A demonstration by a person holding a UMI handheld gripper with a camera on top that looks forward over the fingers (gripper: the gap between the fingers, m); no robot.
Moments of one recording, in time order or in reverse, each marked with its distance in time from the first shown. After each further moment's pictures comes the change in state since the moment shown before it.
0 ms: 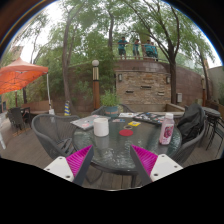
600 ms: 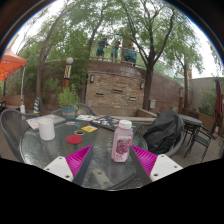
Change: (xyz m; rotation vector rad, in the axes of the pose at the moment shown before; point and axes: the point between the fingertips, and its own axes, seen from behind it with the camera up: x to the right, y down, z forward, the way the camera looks) arm 0.216 -0.013 0.089 0.031 0.330 -0.074
